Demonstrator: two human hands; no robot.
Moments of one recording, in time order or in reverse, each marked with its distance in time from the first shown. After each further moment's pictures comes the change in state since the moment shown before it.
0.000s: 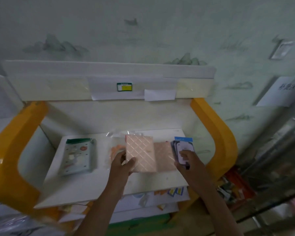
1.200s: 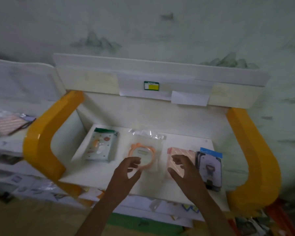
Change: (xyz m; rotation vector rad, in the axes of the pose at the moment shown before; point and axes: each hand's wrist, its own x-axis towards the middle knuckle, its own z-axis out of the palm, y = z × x) left_hand -0.021 -0.015 -0.018 0.667 0.134 0.334; right_hand 0.043 -0.011 0.046 0.120 -0.241 -0.206
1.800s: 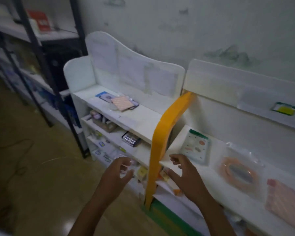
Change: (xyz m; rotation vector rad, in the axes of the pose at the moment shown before) left_hand -0.185 -0.104 -0.302 0.159 0.421 -0.289; right_hand -0.047 -0.240 0.236 0.030 -0.419 -0.381
